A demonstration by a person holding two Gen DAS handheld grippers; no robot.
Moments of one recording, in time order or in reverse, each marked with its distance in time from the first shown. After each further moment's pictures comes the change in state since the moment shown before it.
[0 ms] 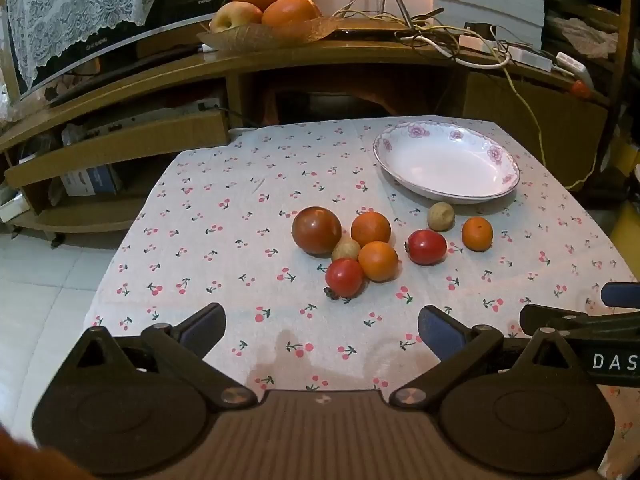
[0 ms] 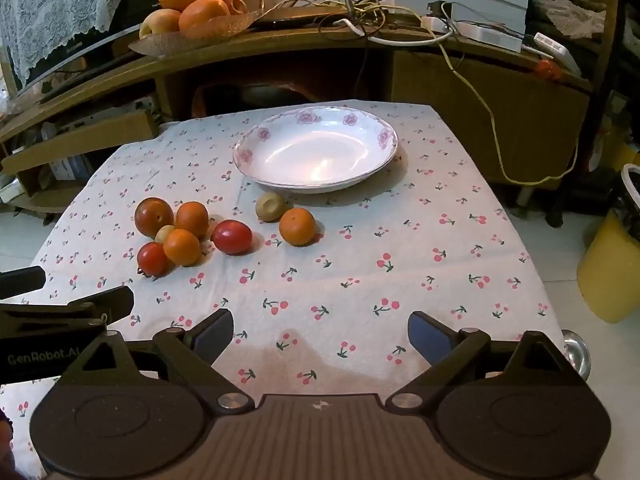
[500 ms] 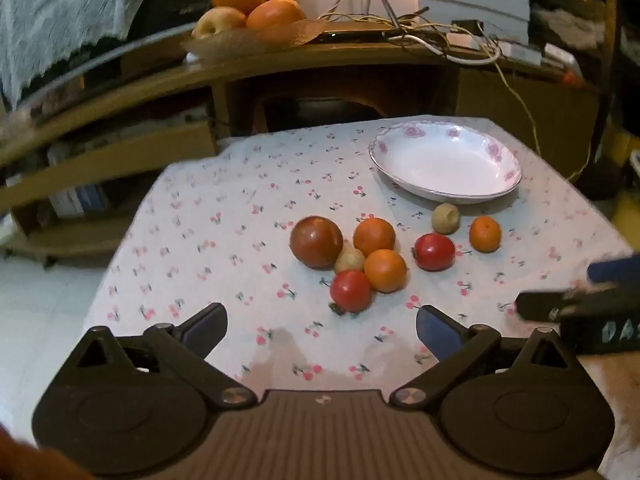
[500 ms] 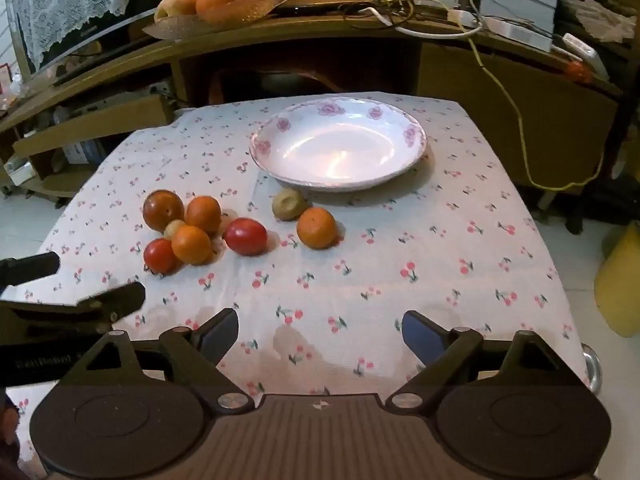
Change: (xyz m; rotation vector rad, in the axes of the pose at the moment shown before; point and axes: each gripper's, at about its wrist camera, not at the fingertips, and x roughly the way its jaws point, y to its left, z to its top) left arm 0.020 0.002 0.003 0.086 -0.037 -0.004; right arm 0.020 0.000 0.017 -0.044 0.032 0.069
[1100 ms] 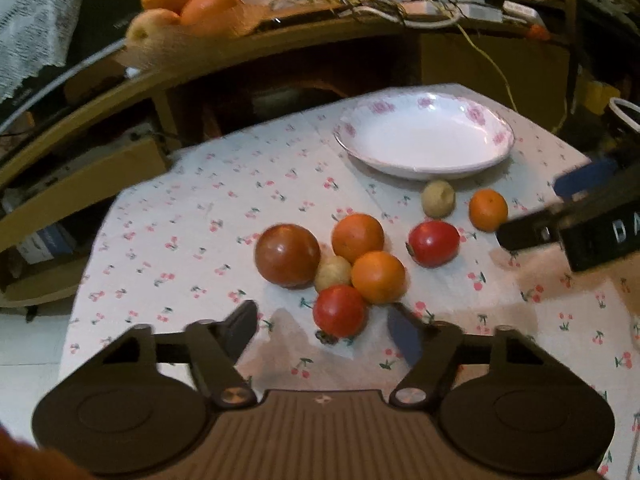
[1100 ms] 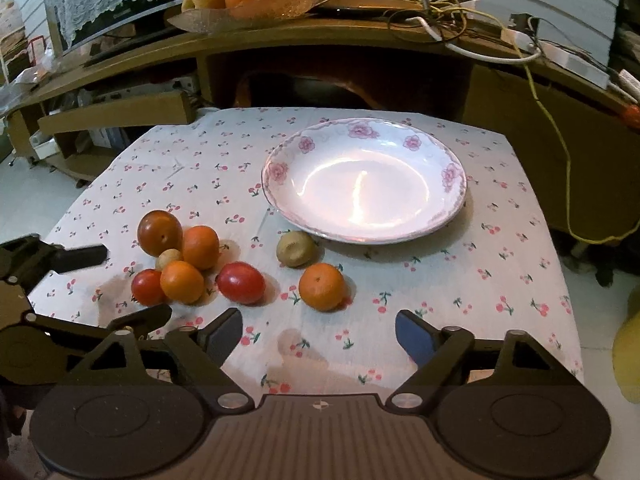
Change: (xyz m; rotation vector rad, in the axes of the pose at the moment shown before) left arm 0.047 -0.006 0.007 0.143 0.036 -0.088; right arm 0.035 -0.010 0.038 -0.155 0.011 0.066
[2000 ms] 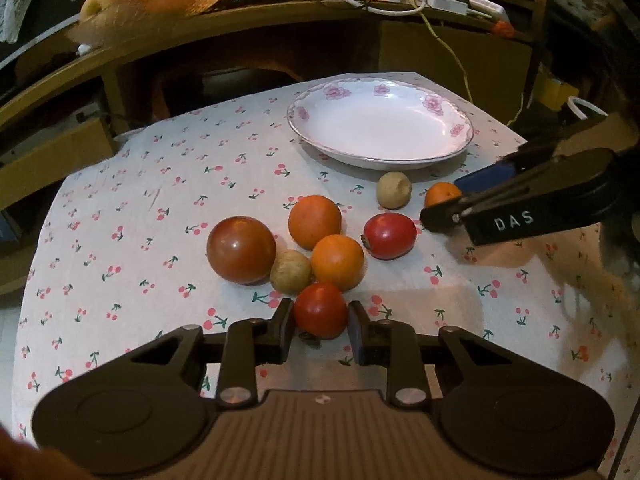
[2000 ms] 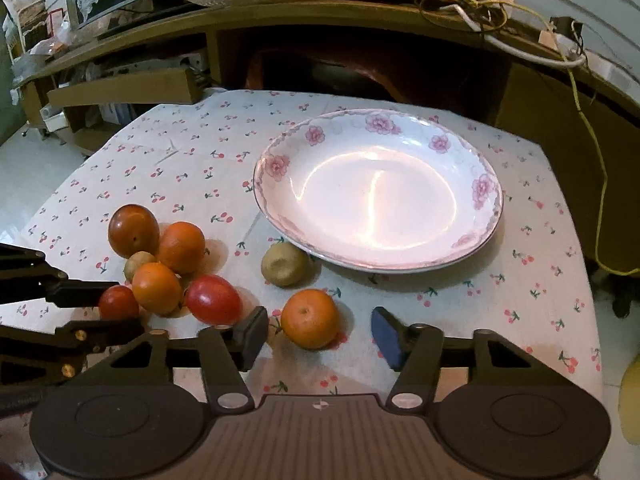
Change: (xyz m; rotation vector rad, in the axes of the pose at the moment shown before) left arm 0.004 0.004 0.007 0.001 0.052 -0.174; right arm 0.039 -0.006 0.013 -0.094 0.018 0.031
